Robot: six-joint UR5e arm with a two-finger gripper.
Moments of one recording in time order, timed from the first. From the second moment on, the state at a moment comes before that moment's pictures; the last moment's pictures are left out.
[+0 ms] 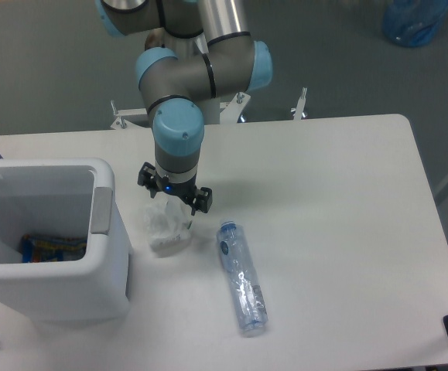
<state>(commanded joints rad) 2.29 -1.82 -1.93 -1.05 1.47 0.68</state>
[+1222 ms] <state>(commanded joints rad) 2.28 -1.85 -1.89 -1.06 1.56 0.67</state>
